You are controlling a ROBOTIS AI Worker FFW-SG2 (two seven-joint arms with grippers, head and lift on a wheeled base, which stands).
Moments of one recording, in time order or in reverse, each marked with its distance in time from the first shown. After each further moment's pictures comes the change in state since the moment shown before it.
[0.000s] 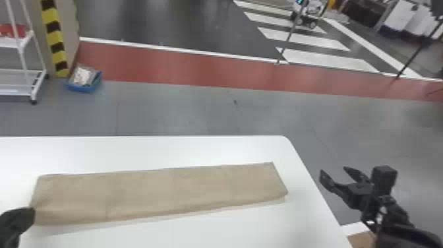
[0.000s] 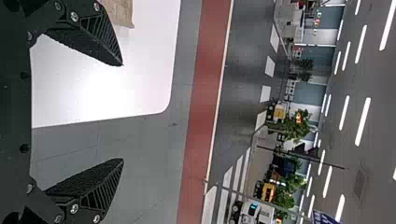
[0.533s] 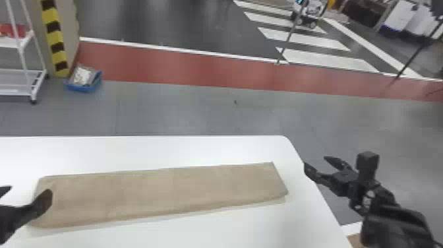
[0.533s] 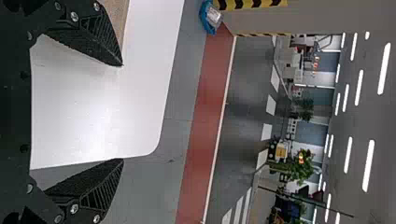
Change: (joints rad) left arm -0.039 -0.008 0.016 -0.052 0.024 0.002 -0.024; right arm -0.144 -0.018 0.022 0.129 0.115 -0.029 0.136
